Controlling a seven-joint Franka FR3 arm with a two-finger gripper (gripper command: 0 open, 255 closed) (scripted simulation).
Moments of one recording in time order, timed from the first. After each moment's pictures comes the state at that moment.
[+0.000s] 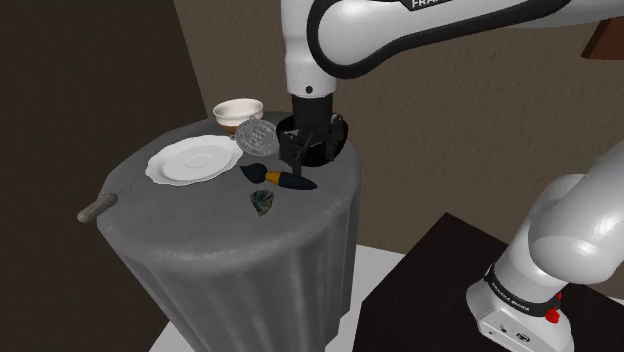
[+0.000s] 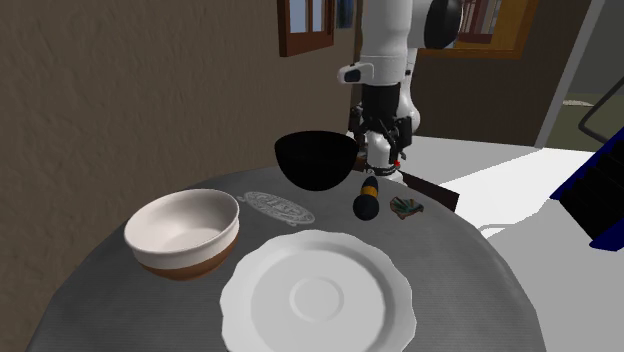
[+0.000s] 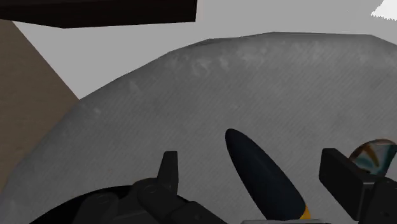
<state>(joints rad) 0.08 -0.22 0.42 -2.02 0.13 1.80 0.50</state>
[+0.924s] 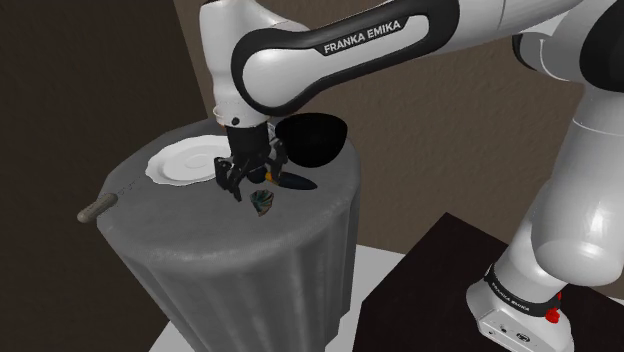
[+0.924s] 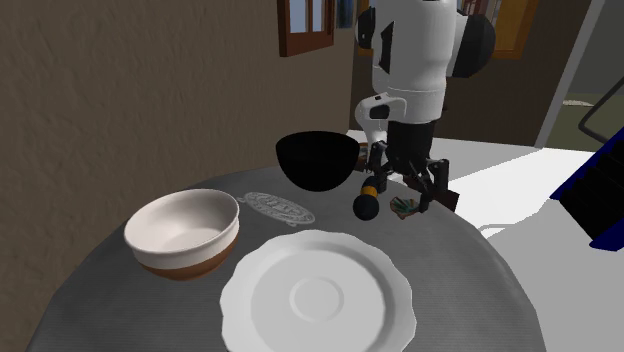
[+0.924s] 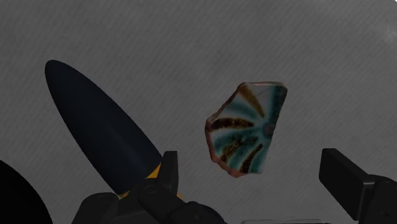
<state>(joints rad) 0.16 0.16 0.53 -1.72 -0.05 1.88 0.73</state>
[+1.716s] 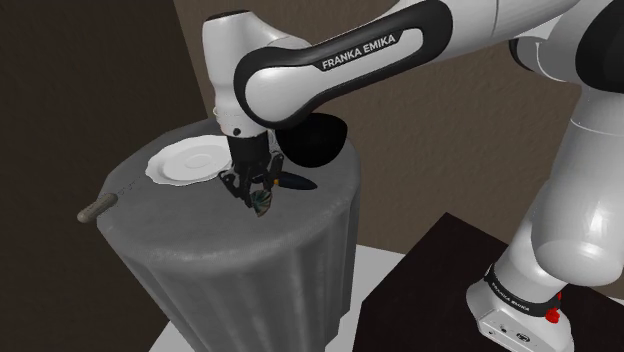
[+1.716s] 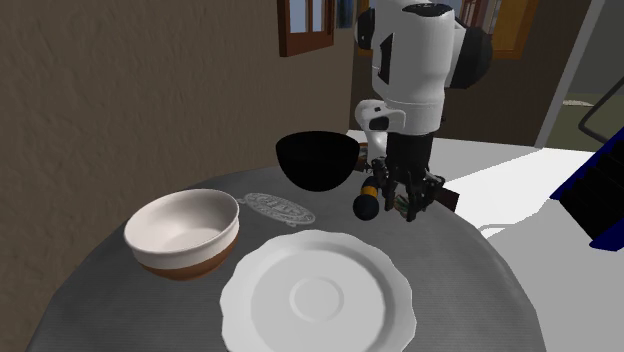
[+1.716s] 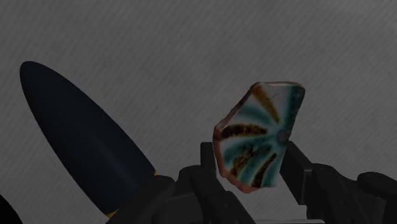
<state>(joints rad) 0.17 0.17 0.53 -1.76 -0.06 1.92 0.73</state>
